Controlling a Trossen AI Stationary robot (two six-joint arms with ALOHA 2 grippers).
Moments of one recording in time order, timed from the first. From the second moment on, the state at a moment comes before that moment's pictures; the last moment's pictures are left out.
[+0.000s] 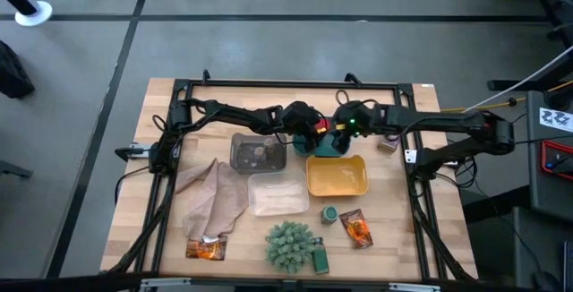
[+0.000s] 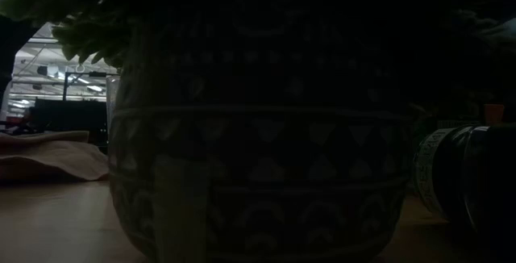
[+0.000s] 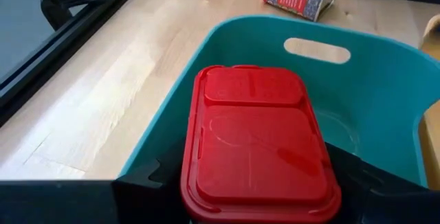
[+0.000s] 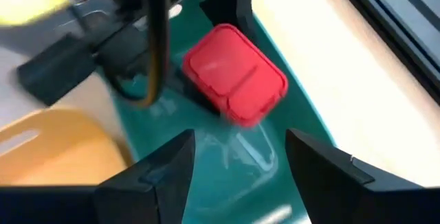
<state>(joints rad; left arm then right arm) 0.25 2.11 1.38 0.17 -0.06 -0.02 -0.24 1.27 0.91 -0.56 0.16 0.20</state>
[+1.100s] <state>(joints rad) 0.25 2.11 1.38 0.16 -0.06 -0.03 -0.24 0.42 0.18 -0.16 -0.04 0.23</state>
